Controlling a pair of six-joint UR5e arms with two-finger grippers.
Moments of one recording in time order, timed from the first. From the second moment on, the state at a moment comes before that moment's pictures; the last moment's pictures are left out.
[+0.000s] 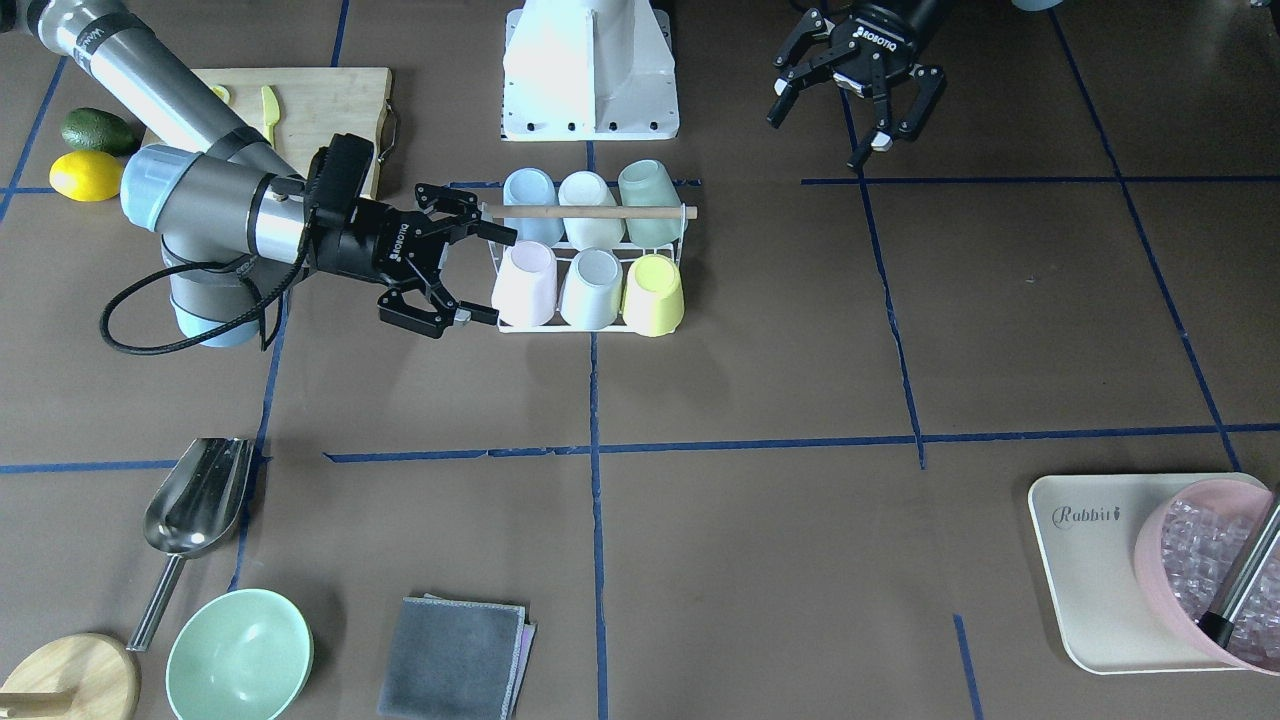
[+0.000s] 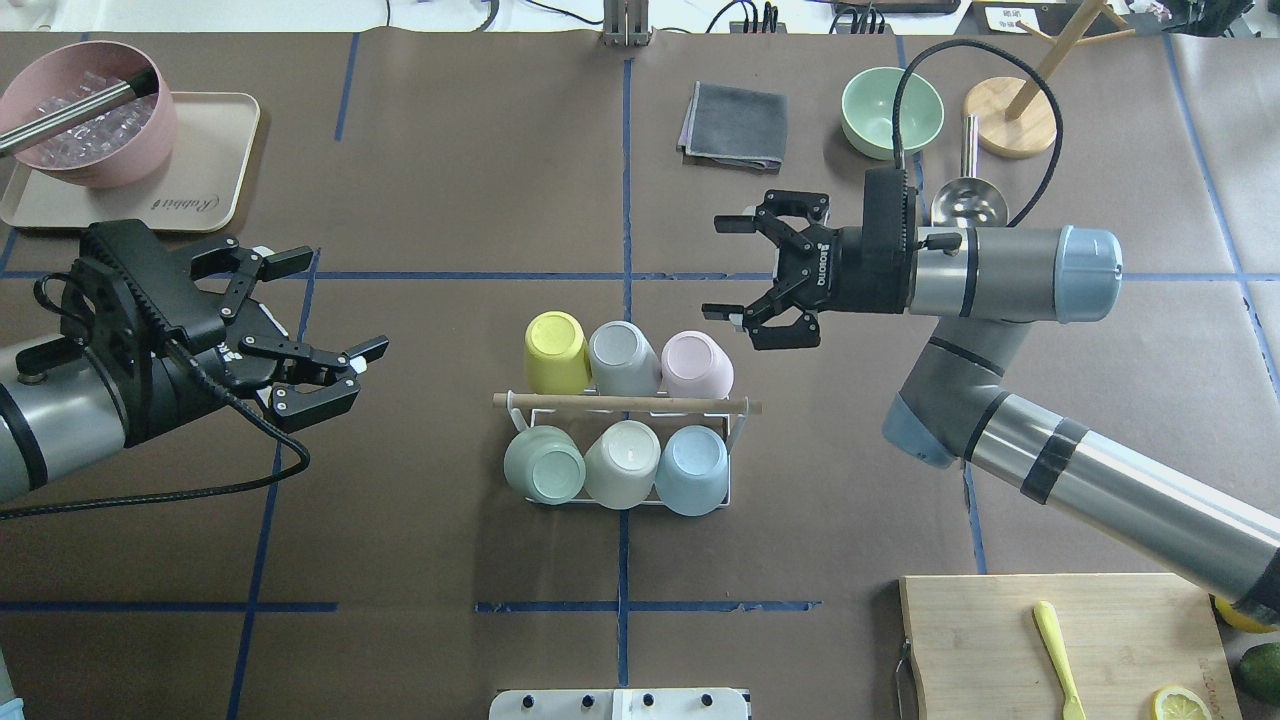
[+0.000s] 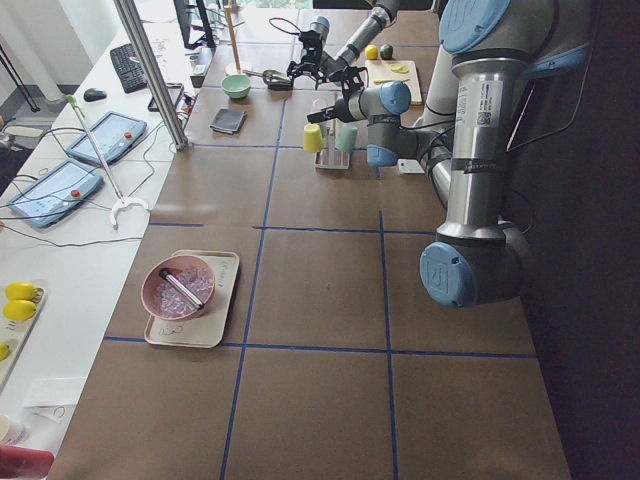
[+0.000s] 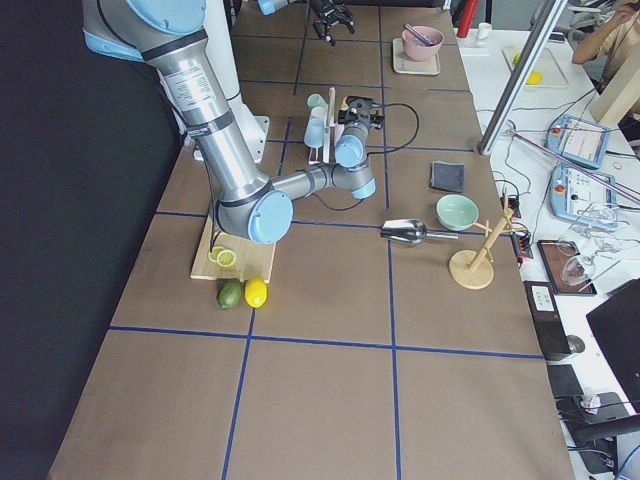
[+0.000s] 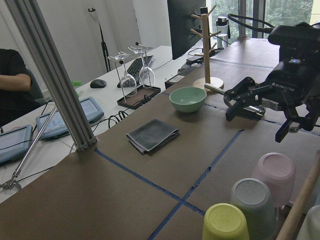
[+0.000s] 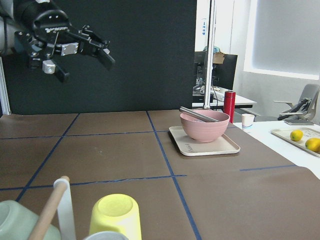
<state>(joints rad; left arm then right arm) -0.48 -1.59 -2.27 -2.33 -1.37 -0.40 0.72 -1.03 1.25 0.33 2.00 0.42</state>
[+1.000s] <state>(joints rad) -0.91 -1.60 -2.20 -1.66 -2.01 -0.43 0.85 -0.99 1.37 -0.53 2.12 0.48</state>
